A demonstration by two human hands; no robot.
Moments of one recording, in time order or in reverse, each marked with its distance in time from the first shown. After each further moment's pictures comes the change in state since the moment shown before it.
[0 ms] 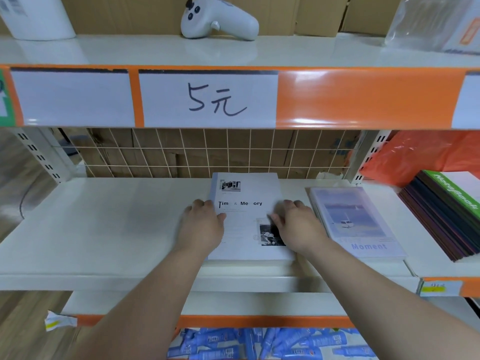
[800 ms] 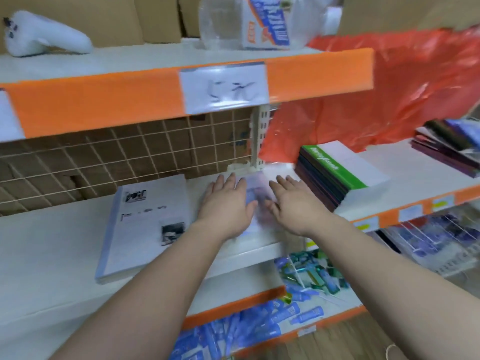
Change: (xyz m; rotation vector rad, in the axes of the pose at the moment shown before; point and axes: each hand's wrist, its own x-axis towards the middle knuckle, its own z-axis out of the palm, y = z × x) left_hand -0.049 0.235 0.011 0.159 -0.161 0.545; right_hand -0.074 0.158 -0.104 -0.247 0.037 -0.010
